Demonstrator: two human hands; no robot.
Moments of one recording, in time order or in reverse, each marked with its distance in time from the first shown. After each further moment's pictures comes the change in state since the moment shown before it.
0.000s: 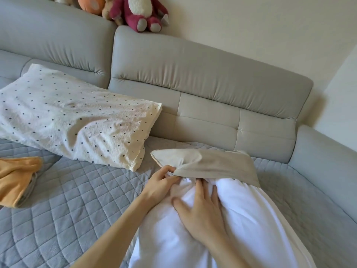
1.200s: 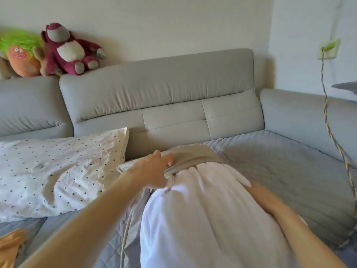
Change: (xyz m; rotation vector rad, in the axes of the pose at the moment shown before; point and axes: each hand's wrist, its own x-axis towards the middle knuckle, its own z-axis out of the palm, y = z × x) left_hand 0.012 0.132 0.060 1.562 -0.340 0.287; right_hand -0.013 0.186 -0.110 0.334 -0.107 0.513
